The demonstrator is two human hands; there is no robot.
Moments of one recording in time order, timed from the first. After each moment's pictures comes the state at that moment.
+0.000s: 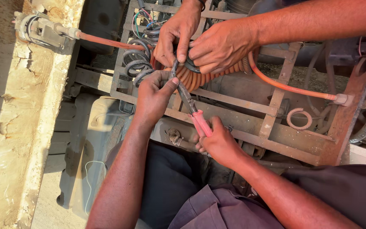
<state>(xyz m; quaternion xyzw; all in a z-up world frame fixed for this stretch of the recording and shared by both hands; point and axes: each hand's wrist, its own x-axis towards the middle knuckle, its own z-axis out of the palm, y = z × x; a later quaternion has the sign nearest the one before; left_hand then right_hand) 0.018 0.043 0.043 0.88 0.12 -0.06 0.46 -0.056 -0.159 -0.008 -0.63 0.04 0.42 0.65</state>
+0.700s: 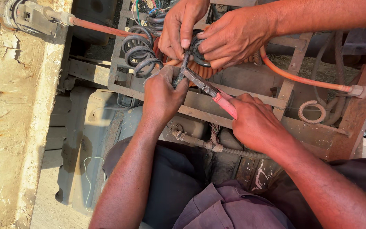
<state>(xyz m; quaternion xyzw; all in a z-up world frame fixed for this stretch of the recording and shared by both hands) 0.011 0.031 0.053 0.96 0.06 0.00 0.28 -0.011 -0.199 0.021 -0.87 -0.12 0.32 0.34</state>
